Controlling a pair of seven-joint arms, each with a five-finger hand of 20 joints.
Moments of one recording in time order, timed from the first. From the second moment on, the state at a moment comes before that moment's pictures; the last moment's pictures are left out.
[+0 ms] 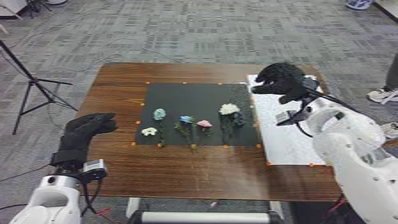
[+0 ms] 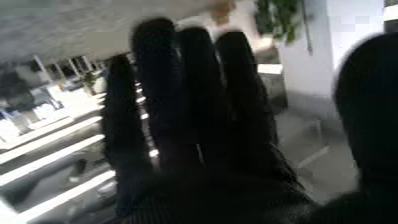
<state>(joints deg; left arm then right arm) 125.7 -52.8 -94.4 -118.4 58.1 18.9 12.0 -87.0 -55.1 82.4 -110.7 -122.3 -9.0 2.0</state>
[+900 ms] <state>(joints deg) 127.9 -55.0 -95.7 -120.1 59.2 19.1 14.7 -107.9 -73.3 102.3 -110.3 -49.8 -21.0 -10.1</state>
